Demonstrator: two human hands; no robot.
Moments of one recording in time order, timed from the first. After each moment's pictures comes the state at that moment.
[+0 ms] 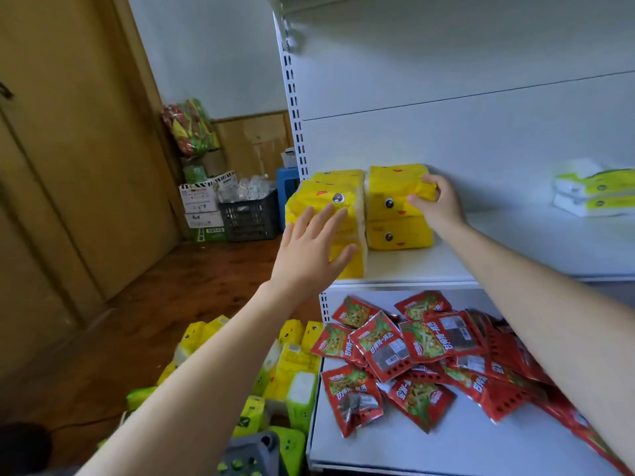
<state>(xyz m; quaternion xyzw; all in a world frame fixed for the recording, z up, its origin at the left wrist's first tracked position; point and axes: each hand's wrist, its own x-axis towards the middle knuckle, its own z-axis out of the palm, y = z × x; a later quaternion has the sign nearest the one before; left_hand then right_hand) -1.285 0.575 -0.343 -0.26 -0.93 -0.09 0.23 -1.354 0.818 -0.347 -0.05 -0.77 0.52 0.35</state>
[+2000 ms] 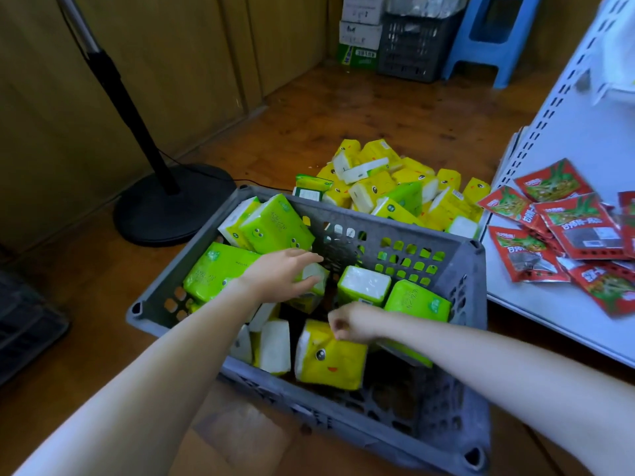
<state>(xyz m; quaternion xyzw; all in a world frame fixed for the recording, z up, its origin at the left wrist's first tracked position) -1.105 0.219 -0.580 -0.10 -0.99 -0.10 -0.07 -1.152 0.394 -0.661 0.39 -0.86 0.10 -0.33</state>
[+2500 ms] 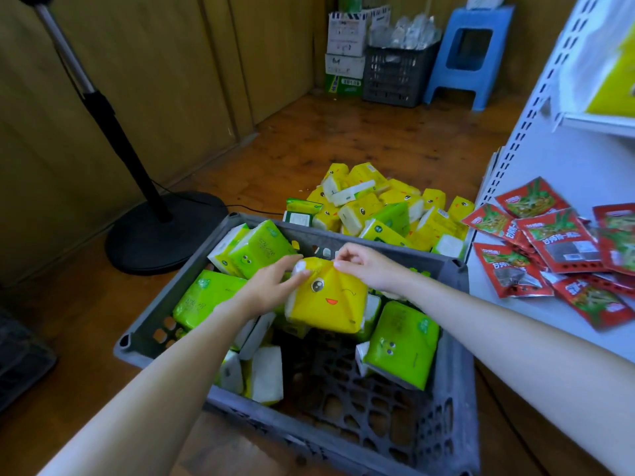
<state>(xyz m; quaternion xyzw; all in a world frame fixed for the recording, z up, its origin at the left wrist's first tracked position) -1.116 0.222 -0.575 0.05 -0.93 -0.36 -0.07 -1.199 0.411 -0.573 0.25 -0.79 0.49 -0.26</state>
